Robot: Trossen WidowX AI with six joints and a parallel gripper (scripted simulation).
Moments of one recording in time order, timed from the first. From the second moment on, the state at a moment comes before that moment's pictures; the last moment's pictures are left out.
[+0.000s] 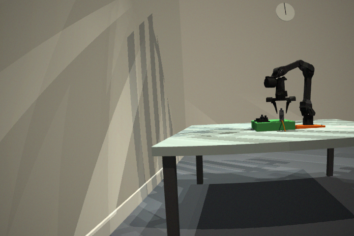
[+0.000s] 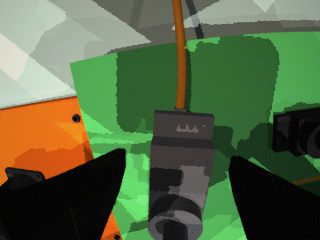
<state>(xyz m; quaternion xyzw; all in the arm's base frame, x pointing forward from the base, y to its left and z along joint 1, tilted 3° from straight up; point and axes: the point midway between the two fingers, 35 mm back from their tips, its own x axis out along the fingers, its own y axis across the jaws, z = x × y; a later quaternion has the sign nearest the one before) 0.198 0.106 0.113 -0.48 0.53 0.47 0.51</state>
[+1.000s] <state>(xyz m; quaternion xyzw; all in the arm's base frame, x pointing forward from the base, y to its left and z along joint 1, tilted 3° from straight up) 0.189 0.103 0.140 -0.48 0.54 0.47 0.50</state>
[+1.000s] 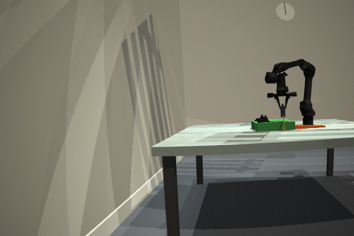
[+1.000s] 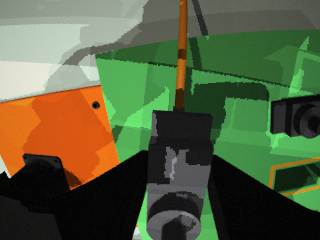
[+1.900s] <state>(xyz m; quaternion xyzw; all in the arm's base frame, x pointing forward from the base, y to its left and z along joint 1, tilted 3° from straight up) 0.224 0.076 0.140 -0.48 0.54 0.47 0.51</state>
